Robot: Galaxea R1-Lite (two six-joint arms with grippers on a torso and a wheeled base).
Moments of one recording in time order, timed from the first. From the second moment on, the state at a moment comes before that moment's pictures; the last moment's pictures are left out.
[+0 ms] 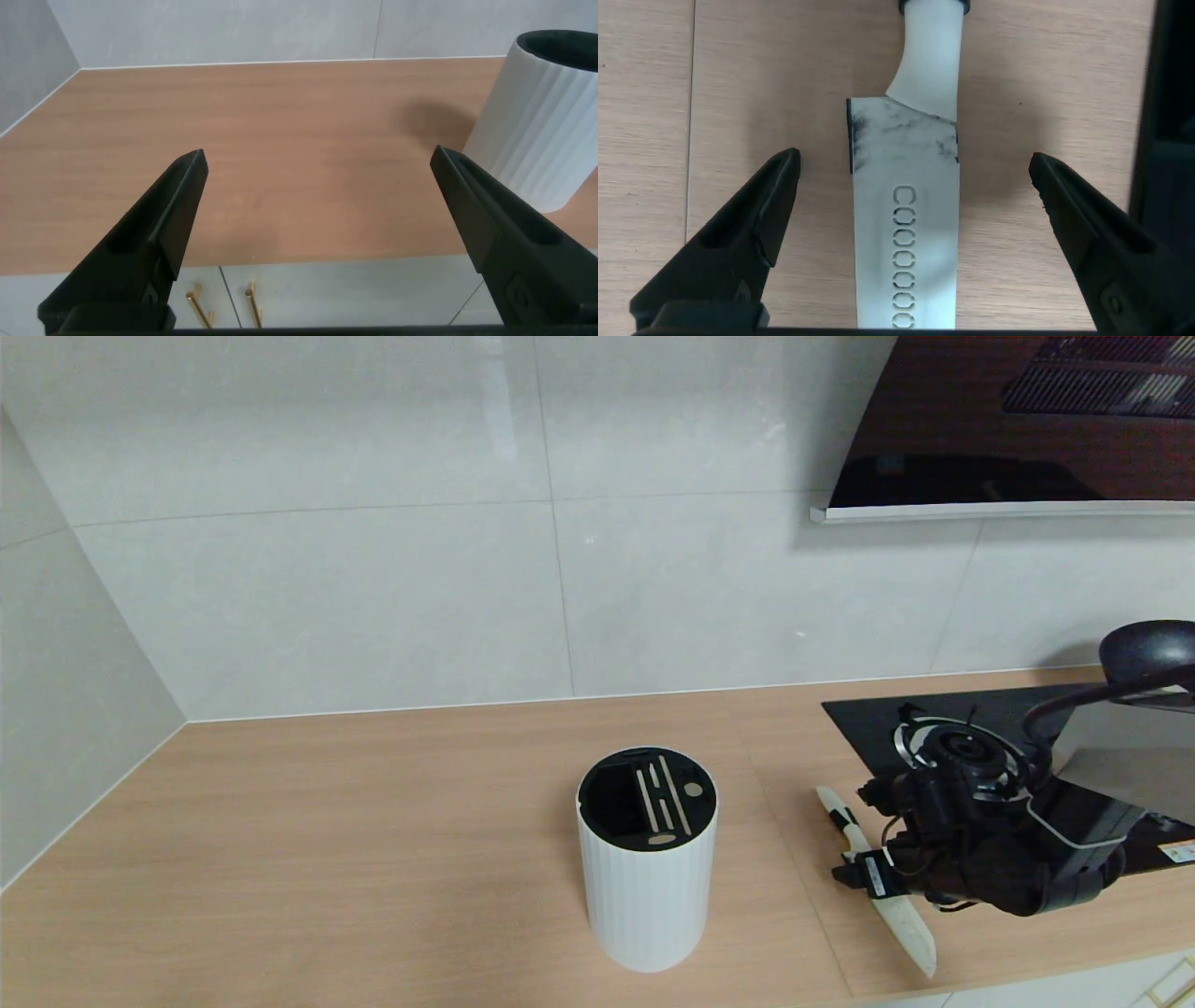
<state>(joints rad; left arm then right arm) 0.00 0.00 0.00 0.00 0.03 -0.01 0.16 2.30 -0.80 -0.65 -0.07 -0.04</state>
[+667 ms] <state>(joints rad) 0.00 0.00 0.00 0.00 0.03 -0.01 0.16 2.31 -0.80 -0.65 -0.07 -0.04</state>
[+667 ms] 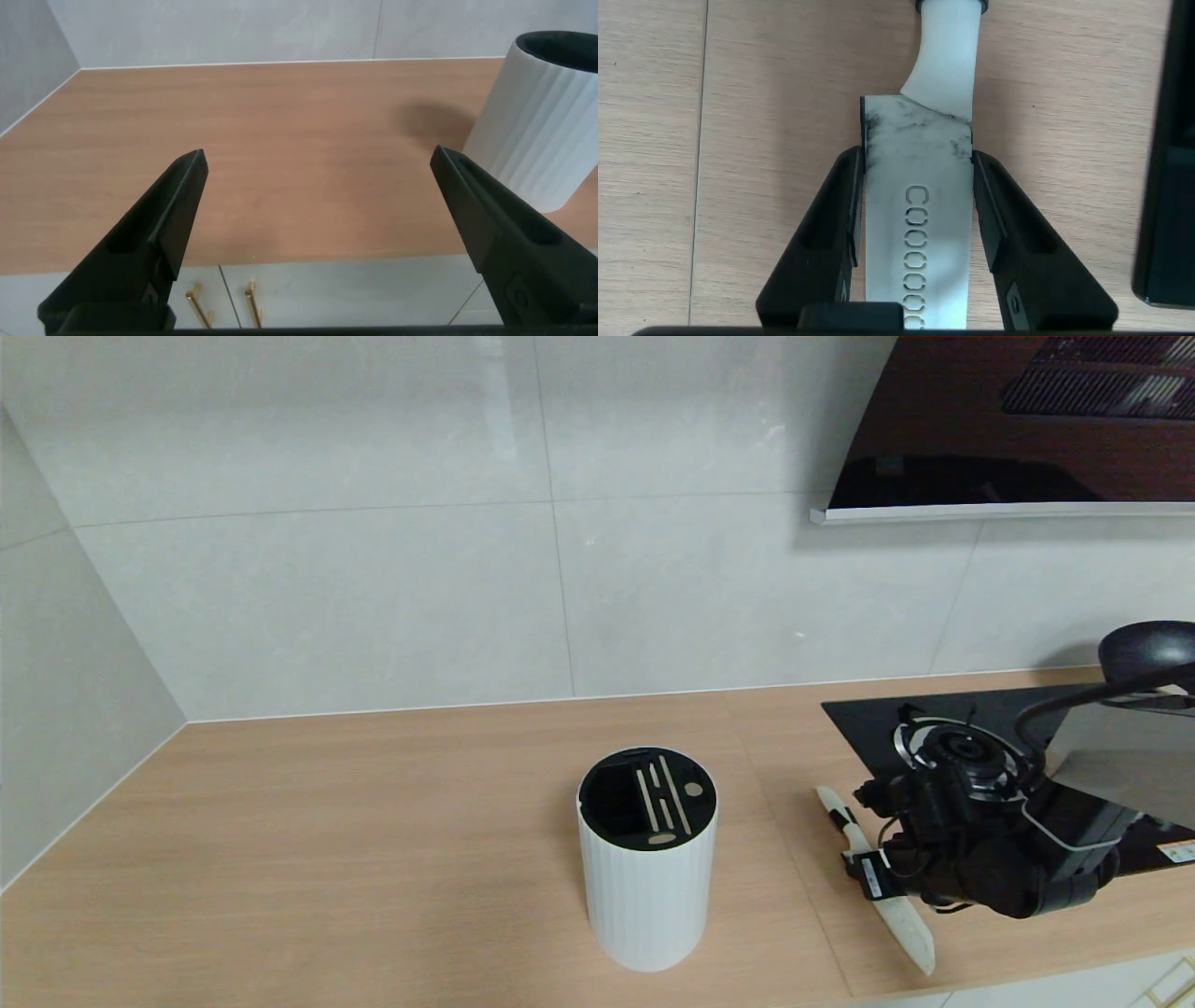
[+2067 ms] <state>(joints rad) -0.02 0.49 -0.50 0.06 -0.28 -0.01 0.41 1.70 -0.96 -0.49 -0.15 -0.04</state>
